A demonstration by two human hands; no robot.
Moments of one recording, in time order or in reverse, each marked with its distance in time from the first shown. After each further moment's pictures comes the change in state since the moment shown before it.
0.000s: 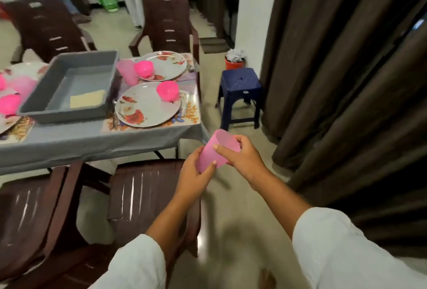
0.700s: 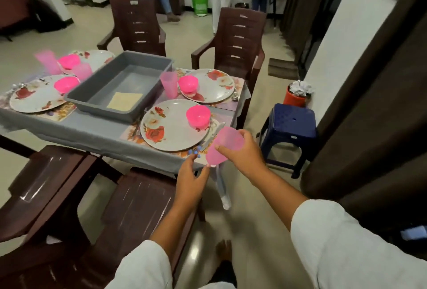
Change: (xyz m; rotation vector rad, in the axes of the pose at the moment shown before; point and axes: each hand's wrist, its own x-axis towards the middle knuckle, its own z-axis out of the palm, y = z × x) left_hand 0.183 0.000 0.034 -0.049 0.514 -0.236; right_hand 0.260 -0.066 0.010 -0.347 -0.259 -0.223
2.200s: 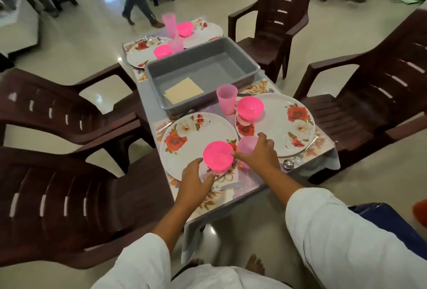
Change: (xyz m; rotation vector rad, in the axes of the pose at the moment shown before) left_hand 0.224 0.062 0.133 0.247 0.566 -0.511; right_hand 0.391 -0.020 0.035 -0.626 -0.675 -0.328
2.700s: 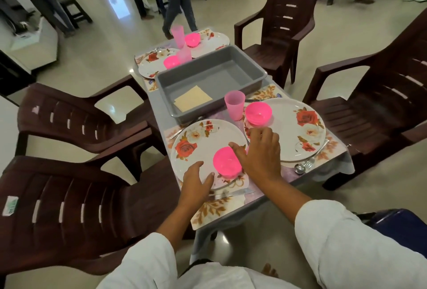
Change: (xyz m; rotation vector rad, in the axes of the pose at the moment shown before) left_hand 0.010 -0.013 -0.022 0.027 0.034 -0.031; right_hand -0.035 -0.037 0.003 -0.128 0.570 -0.433
